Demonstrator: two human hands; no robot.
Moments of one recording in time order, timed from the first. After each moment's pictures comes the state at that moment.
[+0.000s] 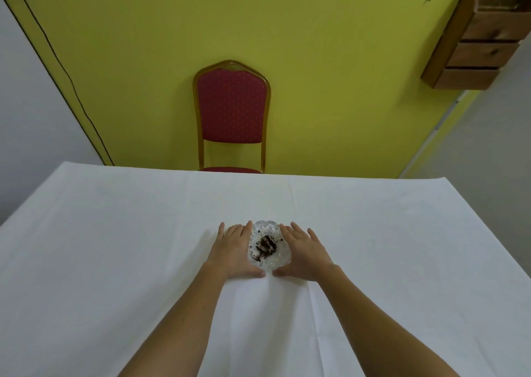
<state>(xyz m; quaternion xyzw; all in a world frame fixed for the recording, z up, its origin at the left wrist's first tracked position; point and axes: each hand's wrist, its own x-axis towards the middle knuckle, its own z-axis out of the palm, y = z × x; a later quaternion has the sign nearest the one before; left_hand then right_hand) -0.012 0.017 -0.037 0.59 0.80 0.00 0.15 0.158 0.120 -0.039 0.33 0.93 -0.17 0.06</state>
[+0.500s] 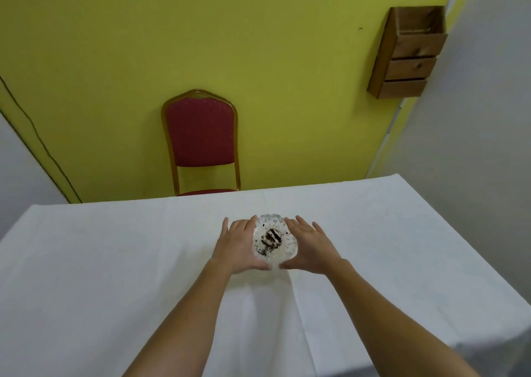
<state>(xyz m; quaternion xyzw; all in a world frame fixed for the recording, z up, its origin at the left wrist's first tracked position) 0.012 0.037 0.014 0.64 0.76 0.08 0.10 0.199 0.121 0.013 0.38 0.91 -0.15 -0.03</state>
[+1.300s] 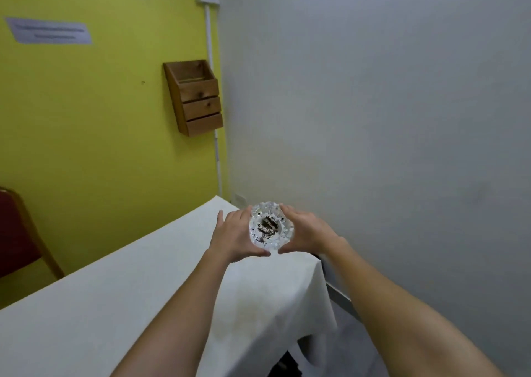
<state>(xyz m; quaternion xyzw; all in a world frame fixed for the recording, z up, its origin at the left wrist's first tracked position) 0.374 0.156 0.104 0.85 0.51 0.13 0.05 0.572 0.114 0.120 0.64 0.75 -0.08 -0.12</state>
